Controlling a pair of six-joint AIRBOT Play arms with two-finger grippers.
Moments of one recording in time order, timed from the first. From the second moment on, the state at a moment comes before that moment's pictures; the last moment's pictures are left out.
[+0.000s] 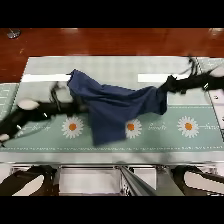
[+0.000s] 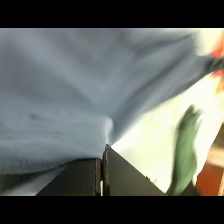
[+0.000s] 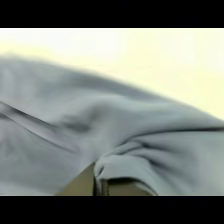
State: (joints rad) left arm -0.09 -1.09 0.69 0.31 -0.89 -1.22; right arm -0.17 -1.37 1.24 -0.81 1.16 1.35
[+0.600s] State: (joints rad) left arm 0.34 -0.93 1.76 0.33 -0.94 -1.25; right arm -0.18 -1.05 2.06 -1.03 1.45 1.39
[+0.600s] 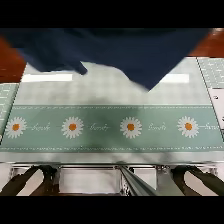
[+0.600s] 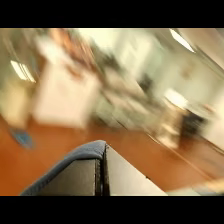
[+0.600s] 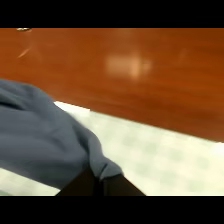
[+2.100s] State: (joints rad) left arm 0.25 -0.93 1.02 0.77 -0.92 -1.31; right arm -0.18 -1.22 1.40 -0.98 1.07 1.35
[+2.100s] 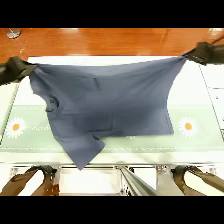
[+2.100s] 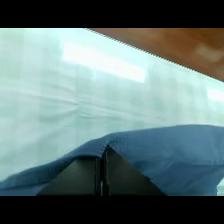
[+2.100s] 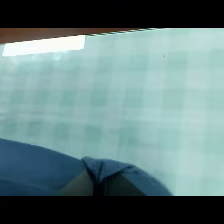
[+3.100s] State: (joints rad) left arm 0.41 -1.34 1.09 0.82 -1.29 -1.31; right arm -0.43 -1.65 1.64 -0.95 1.42 1.42
